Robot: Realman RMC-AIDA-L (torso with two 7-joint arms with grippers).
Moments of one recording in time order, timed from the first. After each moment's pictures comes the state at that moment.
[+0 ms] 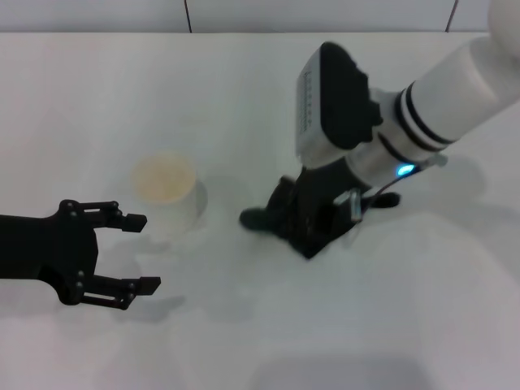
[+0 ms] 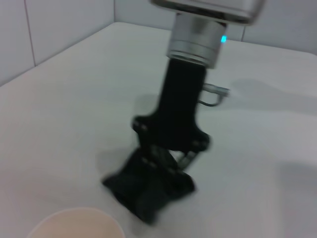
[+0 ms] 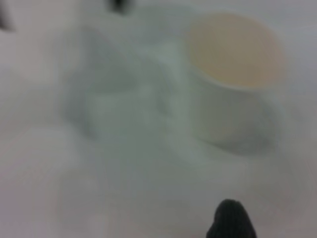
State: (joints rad) left arm -0.29 -2.05 0.95 1.21 2.05 1.78 -1.51; right arm 0.87 2.03 -1.77 -0.87 -2.09 -1.11 1.95
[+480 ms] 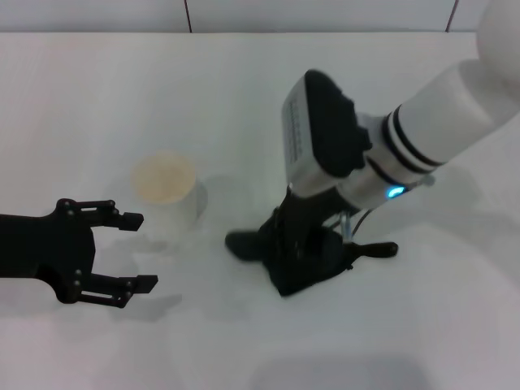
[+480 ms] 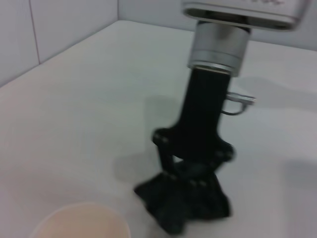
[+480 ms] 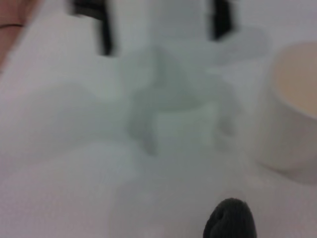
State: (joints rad) left arm -0.29 -2.05 0.95 1.21 2.06 1.77 -1.51; right arm 0.85 2.02 -1.86 -0.91 -2.01 -1.11 1.93
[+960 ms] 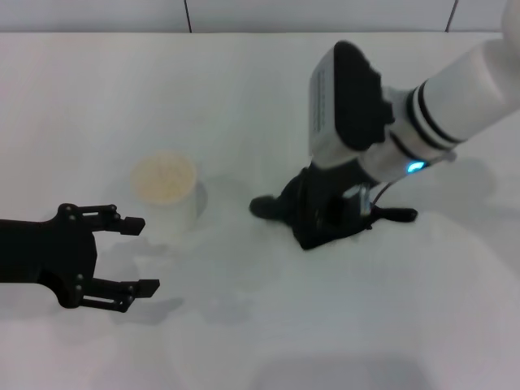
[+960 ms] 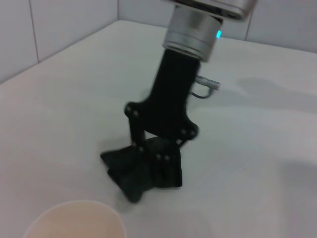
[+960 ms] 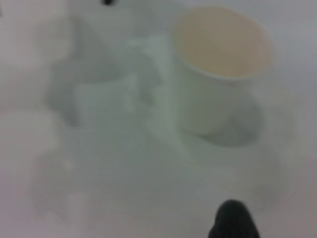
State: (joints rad) left arm -0.28 -2.05 0.95 1.20 2.06 1.77 -1.51; right arm 0.85 2.02 -1.74 -0.87 -2.12 -1.07 1.90
